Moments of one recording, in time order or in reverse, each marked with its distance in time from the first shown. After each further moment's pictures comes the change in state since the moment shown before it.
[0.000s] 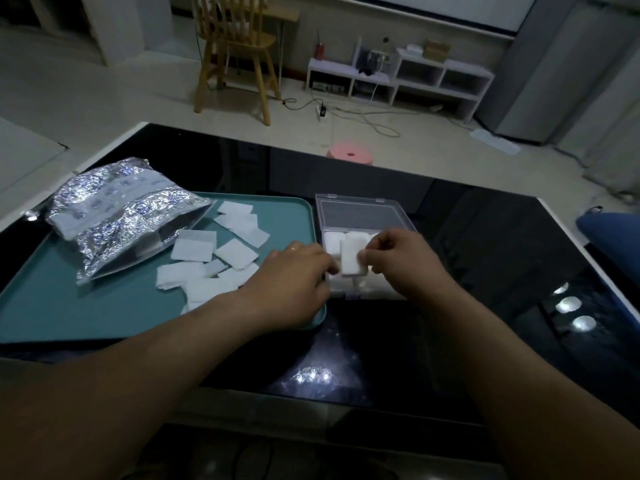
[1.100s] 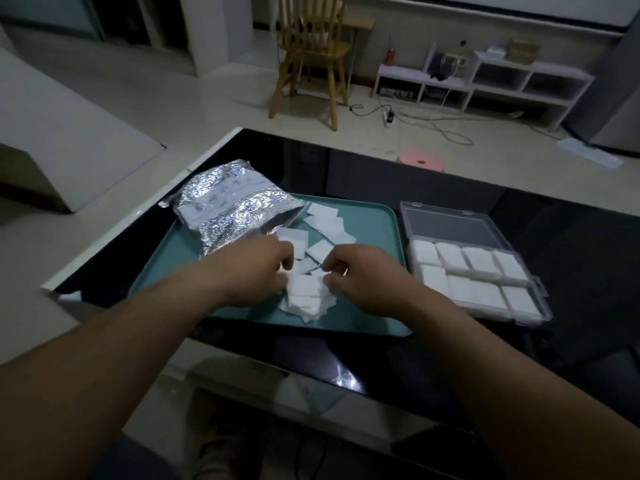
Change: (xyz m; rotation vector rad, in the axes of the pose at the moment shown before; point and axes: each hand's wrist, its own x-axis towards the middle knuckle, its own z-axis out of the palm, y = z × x) left_hand -0.089 -0.121 -0.089 0.150 -0.230 -0.329; right_hand -0.009 -0.075 0.132 -0.465 -0.375 -0.500
